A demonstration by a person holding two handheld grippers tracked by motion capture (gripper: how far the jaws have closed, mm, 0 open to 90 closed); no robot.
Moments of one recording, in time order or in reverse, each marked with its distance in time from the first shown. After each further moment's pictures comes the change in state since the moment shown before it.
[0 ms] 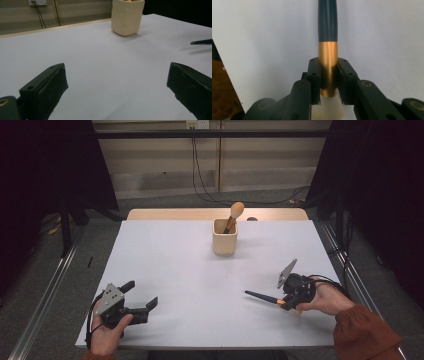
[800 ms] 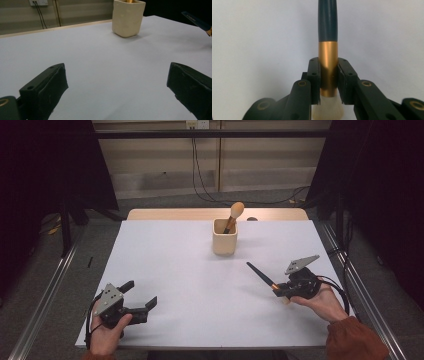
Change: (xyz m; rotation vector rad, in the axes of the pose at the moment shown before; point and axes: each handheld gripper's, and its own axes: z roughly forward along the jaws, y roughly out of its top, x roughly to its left) left arm 0.001 0.000 -0.001 -0.008 0.004 -0.009; right arm -0.003 -0.012 -0.006 -0.413 -0.104 0.244
